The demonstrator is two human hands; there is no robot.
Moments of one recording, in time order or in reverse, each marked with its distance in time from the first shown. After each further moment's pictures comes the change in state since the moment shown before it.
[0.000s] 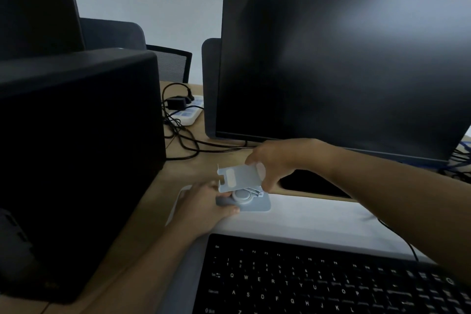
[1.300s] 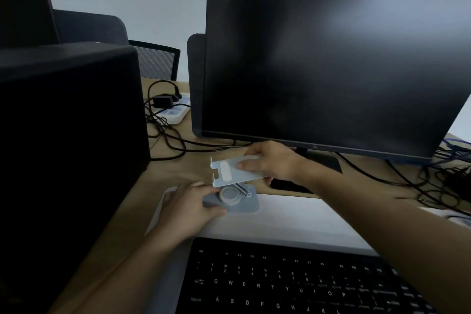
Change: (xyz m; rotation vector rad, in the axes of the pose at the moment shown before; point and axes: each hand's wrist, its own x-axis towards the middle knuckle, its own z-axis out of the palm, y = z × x) left_hand 0.001 0.008 -0.002 0.077 -0.005 -0.023; right_hand -0.017 0.009 0.030 0.847 0.276 0.201
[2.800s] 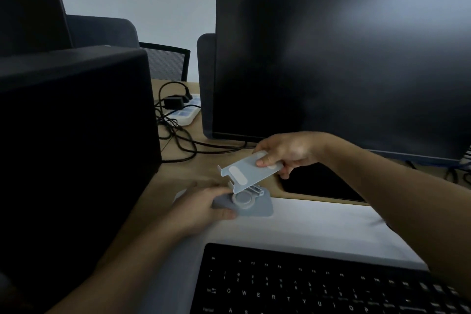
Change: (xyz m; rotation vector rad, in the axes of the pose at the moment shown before) left_hand 0.020 -0.019 -0.005 -0.062 -0.212 0.117; right_hand 0.027 -0.005 -0.033 0.217 -0.430 0.121
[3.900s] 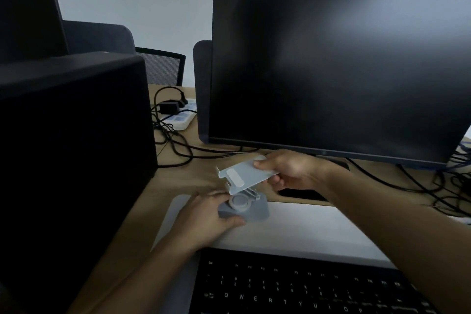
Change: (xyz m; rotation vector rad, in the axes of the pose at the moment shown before) left_hand -0.004 0.018 0.021 0.034 0.156 -0.020; right_hand 0.001 0.029 0.026 0.509 0.136 -0.020
